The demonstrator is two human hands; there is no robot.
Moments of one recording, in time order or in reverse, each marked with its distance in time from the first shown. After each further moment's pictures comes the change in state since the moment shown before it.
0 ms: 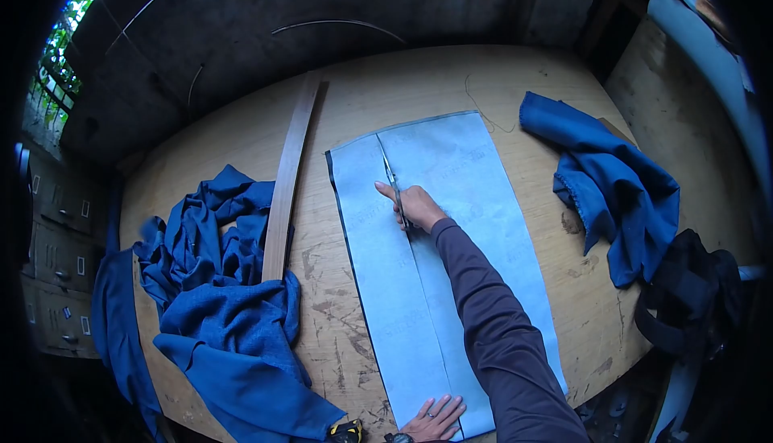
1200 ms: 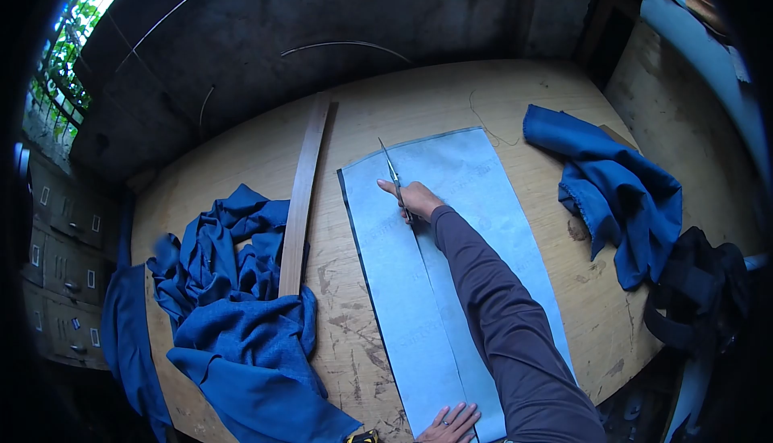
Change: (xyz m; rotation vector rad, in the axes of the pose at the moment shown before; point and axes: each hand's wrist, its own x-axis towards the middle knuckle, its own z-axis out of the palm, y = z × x) left_hand 0.002 0.006 -0.013 -0.046 0.047 -0.013; right_hand 0.036 -0.034 0.002 -0.037 0.041 -0.002
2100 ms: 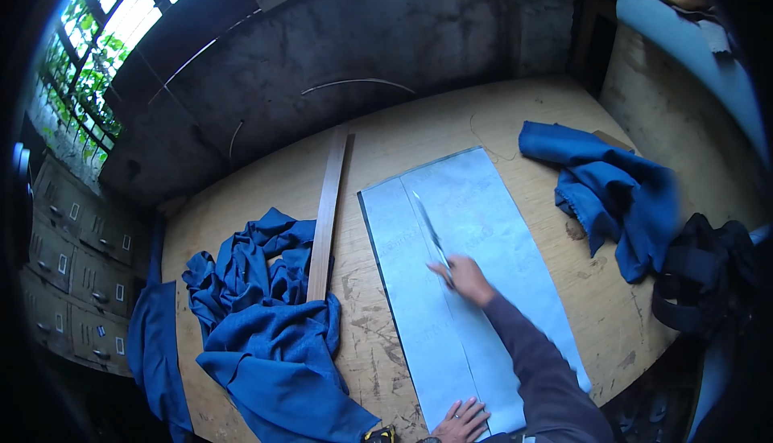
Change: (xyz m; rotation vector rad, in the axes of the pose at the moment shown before) left_hand -0.010 -0.018 0.031 0.058 0.208 0.141; right_hand -0.132 0.131 -0.008 -0.206 0.138 -0.391
